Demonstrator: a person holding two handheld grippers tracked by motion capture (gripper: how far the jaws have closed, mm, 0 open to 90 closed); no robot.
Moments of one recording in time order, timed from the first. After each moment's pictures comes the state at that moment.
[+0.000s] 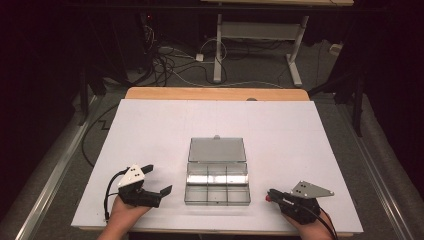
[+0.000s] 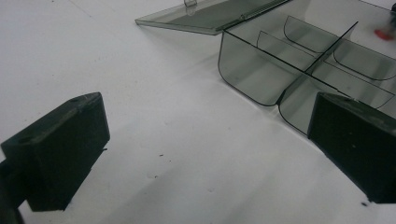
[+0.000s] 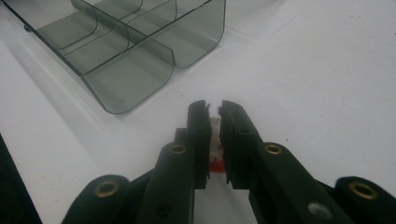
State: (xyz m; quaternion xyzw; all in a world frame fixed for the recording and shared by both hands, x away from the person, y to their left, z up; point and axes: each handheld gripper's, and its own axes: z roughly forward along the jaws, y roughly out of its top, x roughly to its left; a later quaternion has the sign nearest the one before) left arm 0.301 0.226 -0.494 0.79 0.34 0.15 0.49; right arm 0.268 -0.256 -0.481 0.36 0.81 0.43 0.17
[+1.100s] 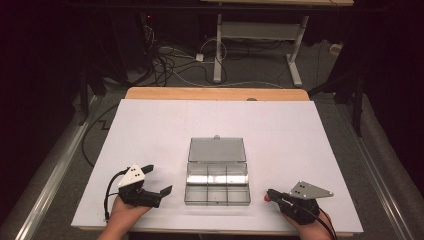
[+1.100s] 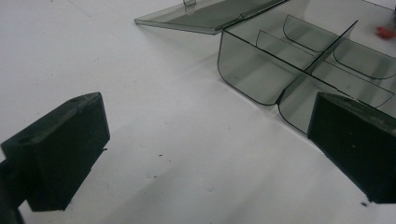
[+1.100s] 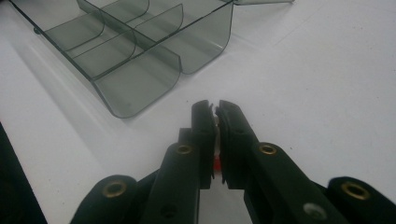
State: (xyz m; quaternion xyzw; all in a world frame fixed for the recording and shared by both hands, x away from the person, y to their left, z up) left arm 0.301 0.225 -0.494 0.79 0.34 0.15 0.49; right arm 0.266 -0.253 -0.478 0.34 0.82 0.43 0.18
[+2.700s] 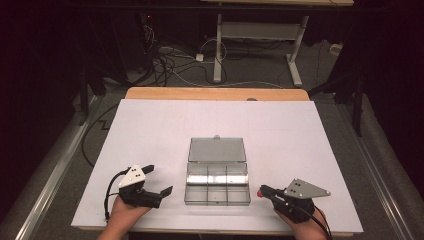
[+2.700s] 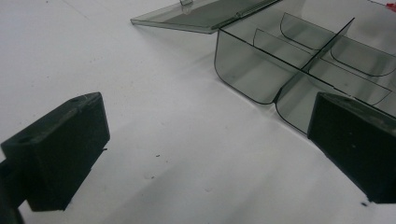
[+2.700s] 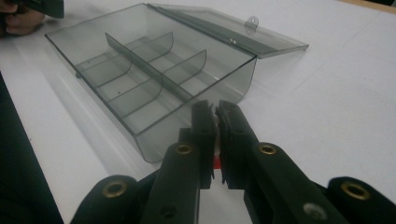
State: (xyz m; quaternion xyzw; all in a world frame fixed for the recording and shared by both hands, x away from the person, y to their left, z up) left arm 0.301 0.224 -0.494 0.79 0.33 0.15 0.48; right arm 0.264 -0.233 -0.458 0.31 0.81 0.46 0.19
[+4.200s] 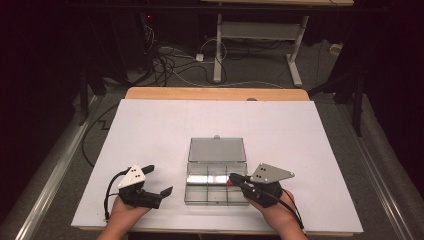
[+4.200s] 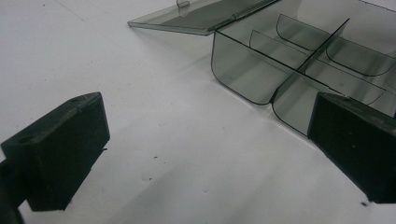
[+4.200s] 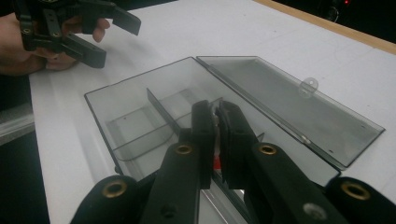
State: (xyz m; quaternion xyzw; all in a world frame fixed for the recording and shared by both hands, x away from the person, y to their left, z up) left arm 0.300 0.225 -0.494 0.79 0.33 0.15 0.49; right arm 0.293 -0.156 -0.435 0.24 0.82 0.48 0.18
